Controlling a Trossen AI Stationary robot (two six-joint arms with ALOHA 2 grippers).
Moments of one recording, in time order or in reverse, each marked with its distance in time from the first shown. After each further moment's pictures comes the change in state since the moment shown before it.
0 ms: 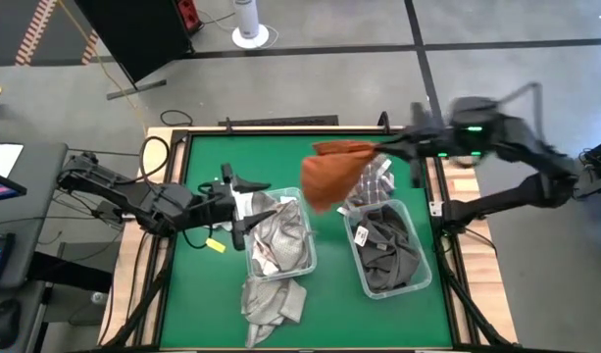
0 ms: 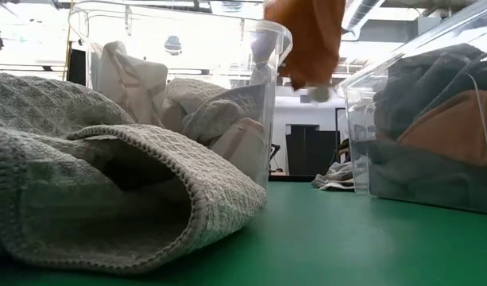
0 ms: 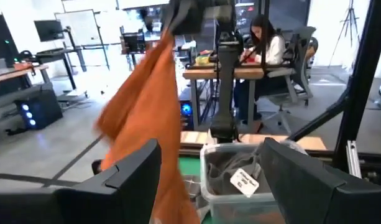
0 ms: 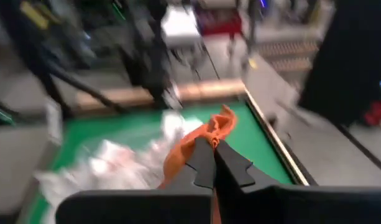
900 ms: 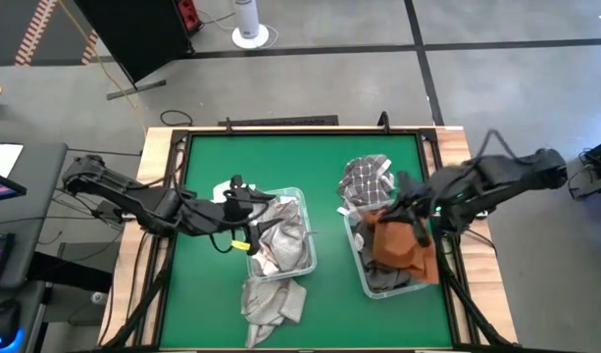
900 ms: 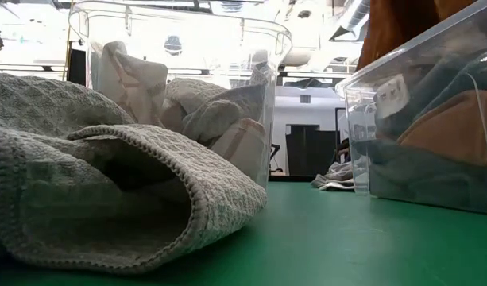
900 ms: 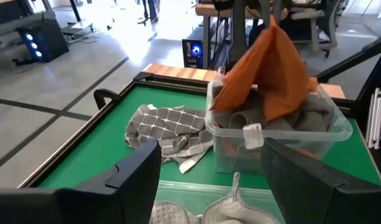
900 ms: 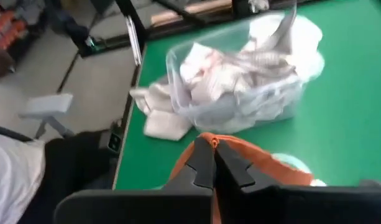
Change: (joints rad) left arm 0.014 0.085 0.000 -0.244 -0.022 -0.259; right arm 0.434 -0.125 -0.399 0.042 0.055 0.378
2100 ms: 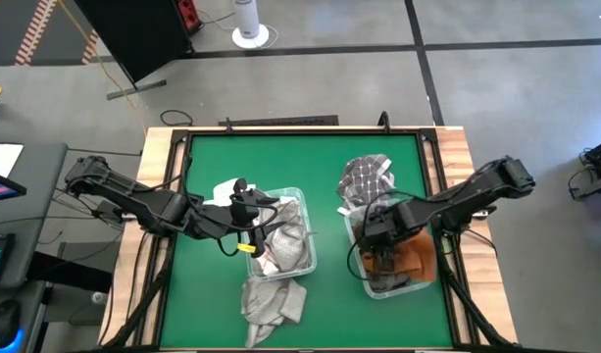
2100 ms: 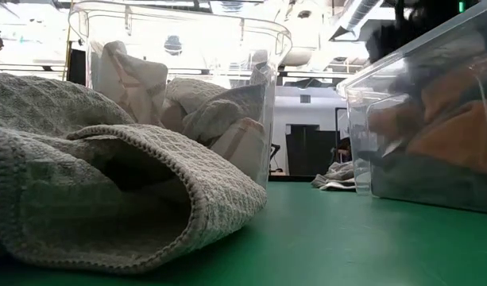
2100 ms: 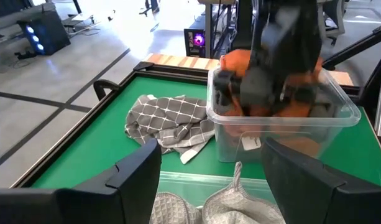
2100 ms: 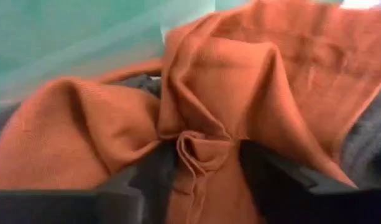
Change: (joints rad) left arm 0.000 0.037 0.000 -0.015 -0.003 -0.015; right arm 0.005 0.493 -0.192 -0.196 -0.058 0.064
